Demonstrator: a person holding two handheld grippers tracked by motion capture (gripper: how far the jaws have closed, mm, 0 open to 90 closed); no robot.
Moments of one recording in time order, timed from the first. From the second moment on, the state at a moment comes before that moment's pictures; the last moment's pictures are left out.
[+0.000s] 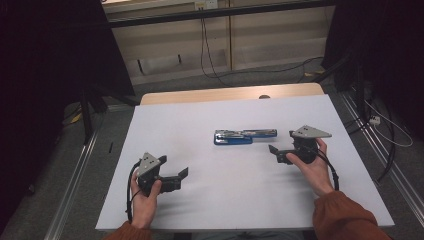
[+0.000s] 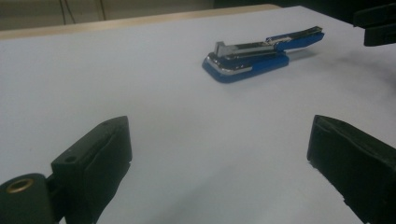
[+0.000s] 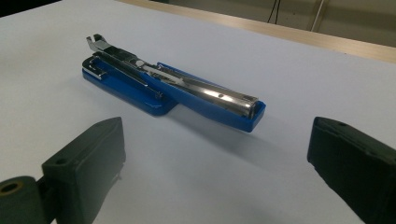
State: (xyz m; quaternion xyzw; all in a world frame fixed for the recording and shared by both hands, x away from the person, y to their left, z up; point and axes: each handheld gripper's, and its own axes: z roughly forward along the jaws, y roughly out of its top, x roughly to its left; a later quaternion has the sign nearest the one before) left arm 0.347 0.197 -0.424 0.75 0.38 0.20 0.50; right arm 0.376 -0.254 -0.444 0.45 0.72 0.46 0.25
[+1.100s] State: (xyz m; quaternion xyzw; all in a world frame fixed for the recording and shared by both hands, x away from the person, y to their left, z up) left arm 0.411 0.135 -0.425 0.77 0.34 0.22 0.49; right arm 0.379 -0.255 -0.447 0.44 0.74 0.46 0.22
